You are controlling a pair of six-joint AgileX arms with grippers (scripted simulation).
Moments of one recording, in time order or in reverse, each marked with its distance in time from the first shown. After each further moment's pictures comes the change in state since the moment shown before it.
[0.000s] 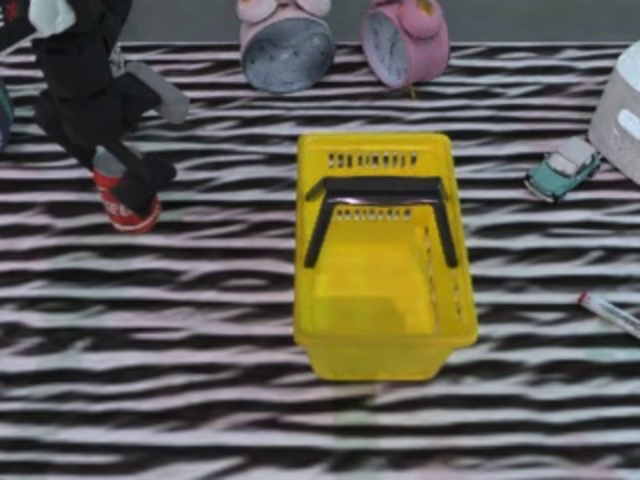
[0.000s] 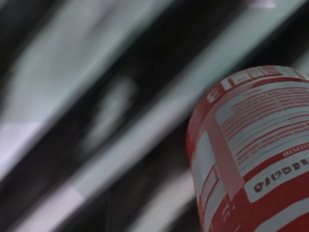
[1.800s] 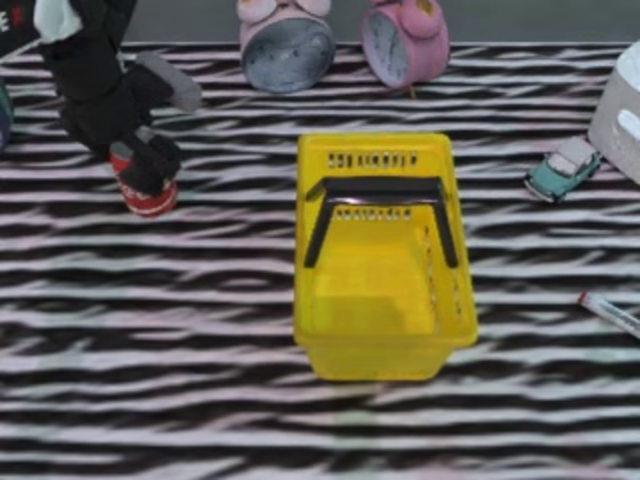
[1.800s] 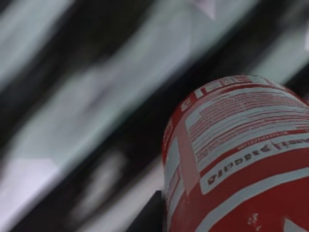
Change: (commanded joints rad) left arm -0.013 -0.015 -0.032 0.106 0.082 -0.033; right arm 0.000 0.000 0.000 0.000 0.000 0.000
